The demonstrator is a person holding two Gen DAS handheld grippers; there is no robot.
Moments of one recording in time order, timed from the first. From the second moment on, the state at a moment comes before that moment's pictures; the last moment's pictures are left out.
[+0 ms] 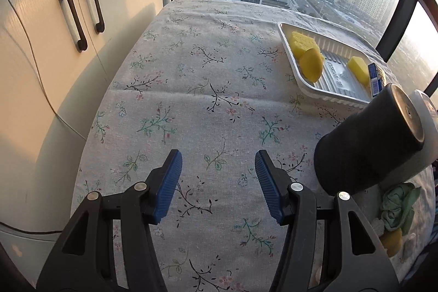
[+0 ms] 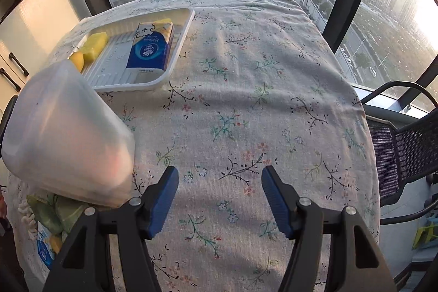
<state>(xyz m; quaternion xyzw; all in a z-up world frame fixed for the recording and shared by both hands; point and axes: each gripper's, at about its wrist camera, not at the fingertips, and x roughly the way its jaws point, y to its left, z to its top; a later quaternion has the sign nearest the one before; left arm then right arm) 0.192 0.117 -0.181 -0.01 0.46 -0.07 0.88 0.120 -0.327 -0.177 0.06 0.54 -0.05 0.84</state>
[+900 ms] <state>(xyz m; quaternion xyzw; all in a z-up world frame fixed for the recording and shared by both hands) 0.026 0.039 -0.175 0.02 0.48 -0.21 0.85 -0.039 -0.227 -0.189 0.01 0.54 0.01 0.84</state>
